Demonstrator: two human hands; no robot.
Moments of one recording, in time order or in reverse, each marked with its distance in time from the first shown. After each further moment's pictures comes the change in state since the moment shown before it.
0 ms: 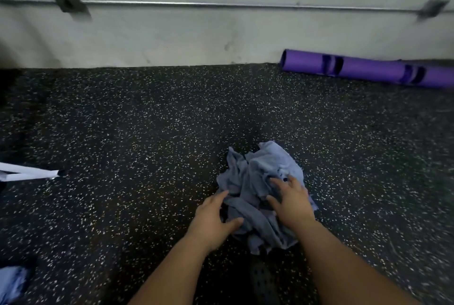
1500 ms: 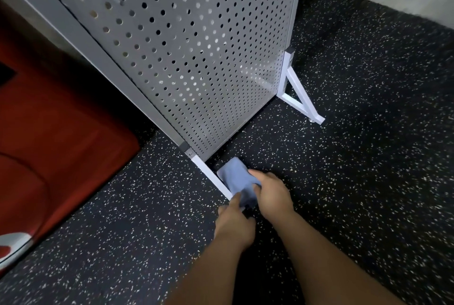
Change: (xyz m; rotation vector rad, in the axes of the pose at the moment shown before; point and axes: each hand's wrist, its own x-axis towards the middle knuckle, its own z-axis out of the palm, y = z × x) left_hand -0.198 -0.438 -0.173 -0.629 0.521 -0.957; right_hand -0.114 -0.571 0.412 -0.104 -0.521 -0.852
